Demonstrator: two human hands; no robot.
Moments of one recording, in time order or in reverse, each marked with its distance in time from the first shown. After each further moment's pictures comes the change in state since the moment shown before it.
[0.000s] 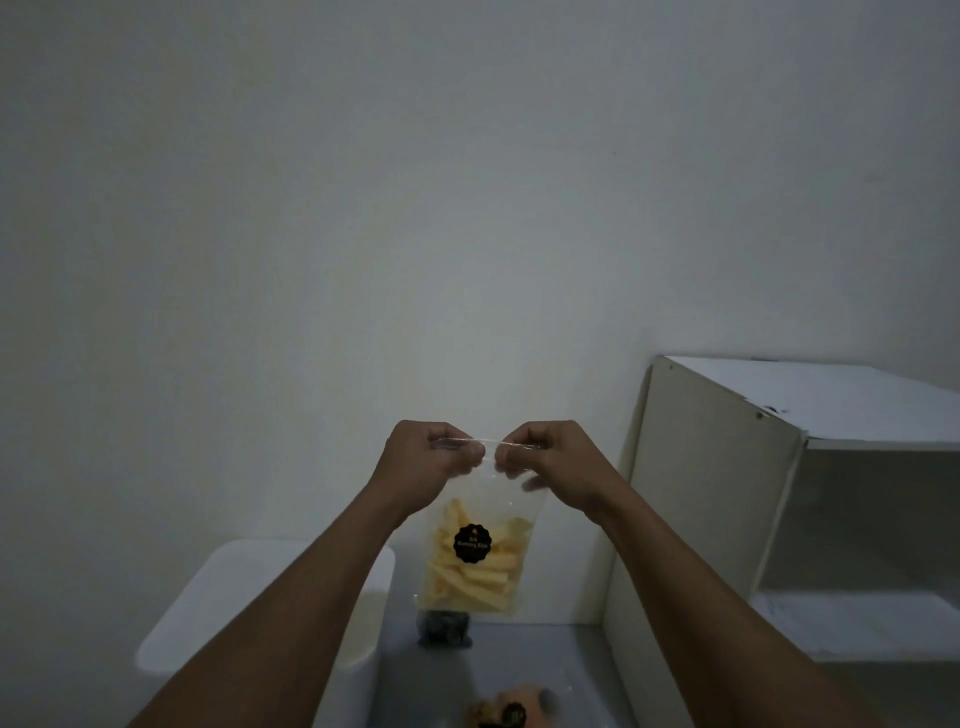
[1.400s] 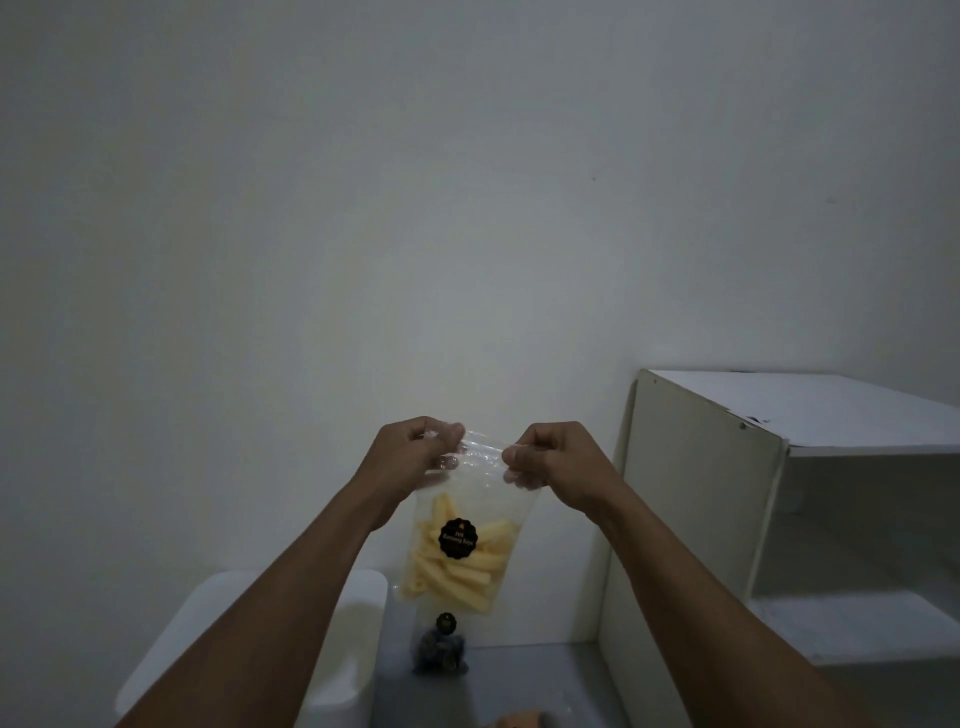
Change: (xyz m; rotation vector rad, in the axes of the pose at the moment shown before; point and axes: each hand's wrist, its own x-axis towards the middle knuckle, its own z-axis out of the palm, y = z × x) left_hand 0.014 0.015 -0.018 -0.186 -0.101 -0.091; right_hand 0.005 -0.007 -0.008 0.059 0.099 -0.004
